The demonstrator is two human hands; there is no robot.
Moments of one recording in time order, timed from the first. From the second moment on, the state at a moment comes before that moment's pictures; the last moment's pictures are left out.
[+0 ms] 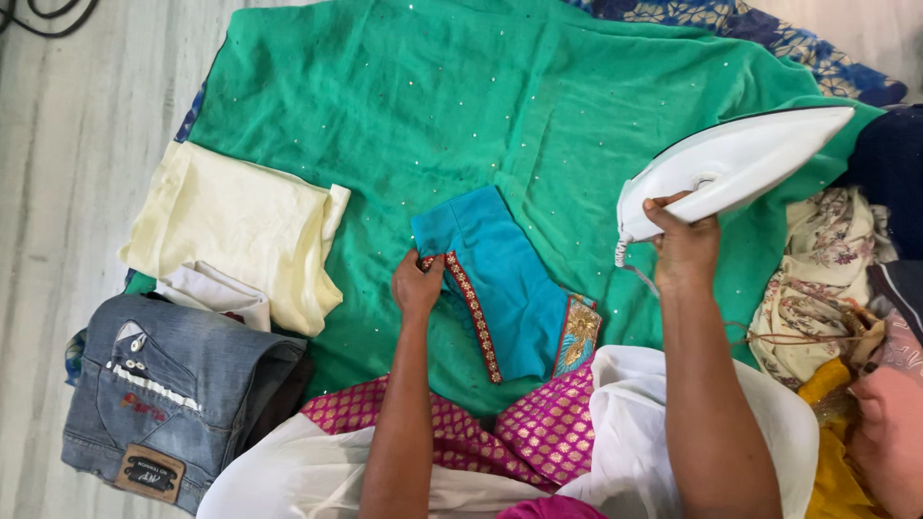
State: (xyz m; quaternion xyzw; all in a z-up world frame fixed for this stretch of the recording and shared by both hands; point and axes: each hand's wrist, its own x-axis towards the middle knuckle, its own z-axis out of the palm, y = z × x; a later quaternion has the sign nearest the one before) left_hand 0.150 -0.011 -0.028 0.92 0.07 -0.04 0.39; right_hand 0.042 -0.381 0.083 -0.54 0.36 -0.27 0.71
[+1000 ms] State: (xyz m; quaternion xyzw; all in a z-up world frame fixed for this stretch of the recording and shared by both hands) left_hand 0.155 -0.007 -0.033 0.92 0.05 -0.05 0.39; right_hand 0.062 -0.369 -0.031 -0.72 0.35 -0.28 0.54
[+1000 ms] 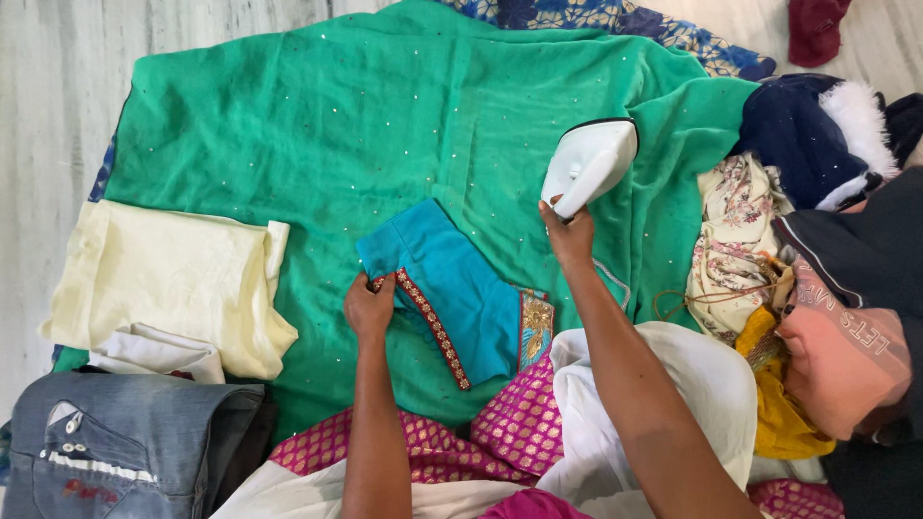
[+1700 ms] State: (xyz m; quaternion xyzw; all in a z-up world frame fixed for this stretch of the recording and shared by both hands) left_hand 0.109 -0.013 0.038 0.91 -0.06 0.13 0.38; right_hand 0.016 -0.292 -0.038 -0.91 0.28 0.02 0.31
